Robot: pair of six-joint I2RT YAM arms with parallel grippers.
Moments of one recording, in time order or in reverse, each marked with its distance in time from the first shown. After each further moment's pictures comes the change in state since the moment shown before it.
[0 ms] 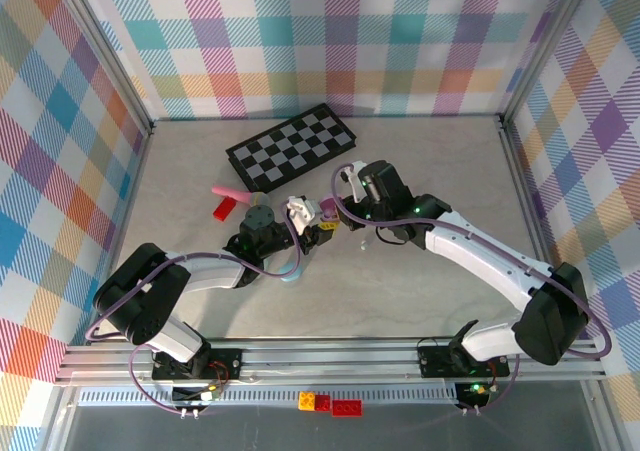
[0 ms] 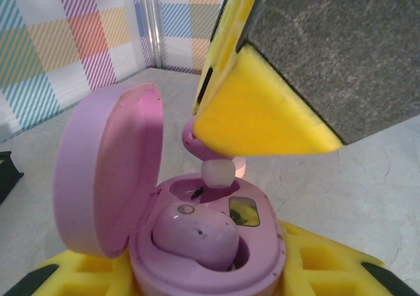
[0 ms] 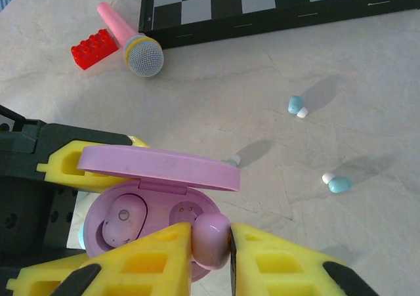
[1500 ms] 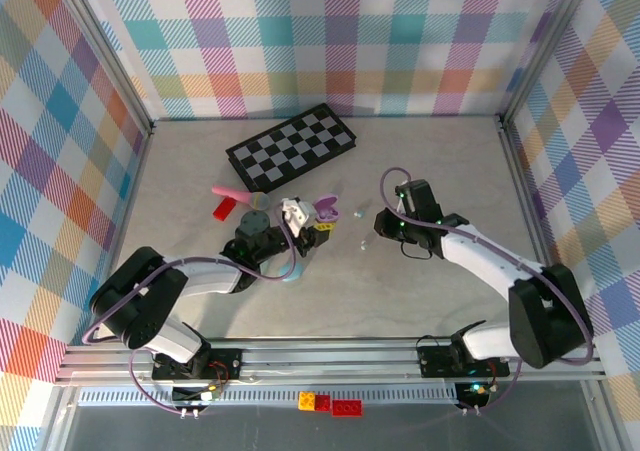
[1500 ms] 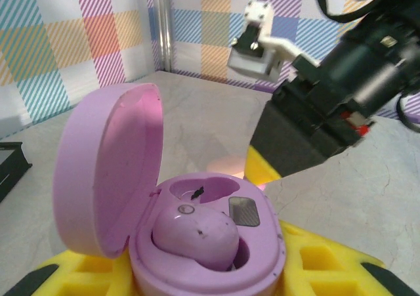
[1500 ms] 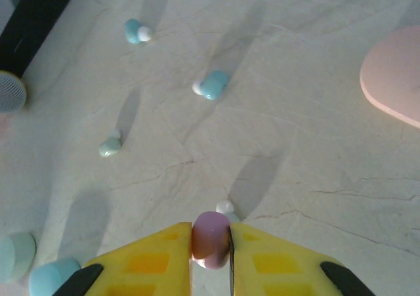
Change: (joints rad) left arm 0.000 -0.023 -0.044 0.055 -0.034 -0.059; right arm -0.292 -0.049 -0.360 0.185 -0.137 0.376
